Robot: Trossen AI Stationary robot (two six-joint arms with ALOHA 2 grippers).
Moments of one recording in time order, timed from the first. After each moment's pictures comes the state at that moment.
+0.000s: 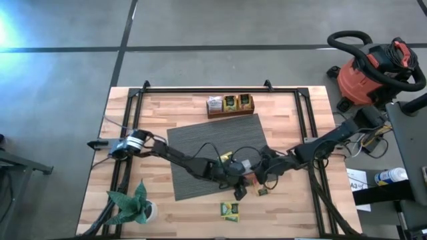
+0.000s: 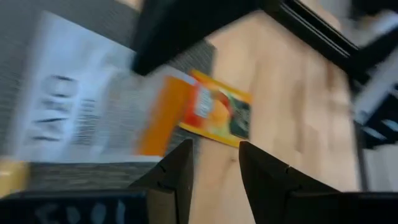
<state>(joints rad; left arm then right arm) -0.28 2.14 1.52 0.04 -0.19 -0.74 0.42 1.27 0.46 0.03 0.33 1.18</state>
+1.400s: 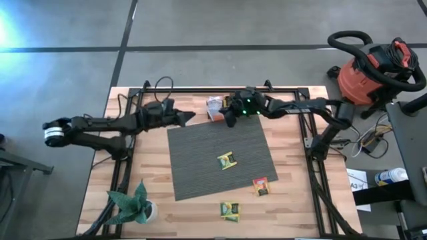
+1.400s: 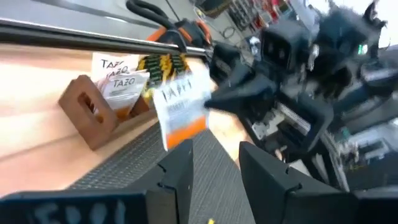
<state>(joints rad) 0.34 1.05 0.50 0.34 -0.05 -0.86 -0.43 1.69 0.95 0.27 -0.22 0.39</state>
